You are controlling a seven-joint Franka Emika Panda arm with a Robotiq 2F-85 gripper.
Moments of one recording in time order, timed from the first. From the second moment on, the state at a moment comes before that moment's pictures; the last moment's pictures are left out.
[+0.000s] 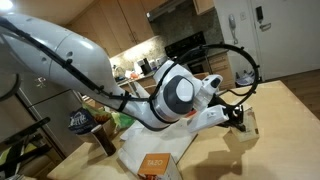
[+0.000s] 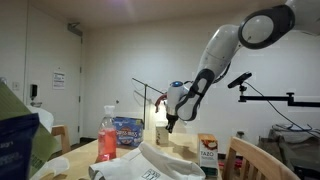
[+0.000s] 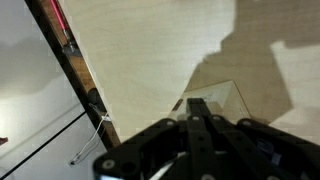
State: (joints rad) arm 0.04 0.99 -0.40 -1.53 -0.27 2.90 -0.01
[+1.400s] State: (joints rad) arm -0.01 1.31 -0.37 -0.96 -0.27 2.84 0.00
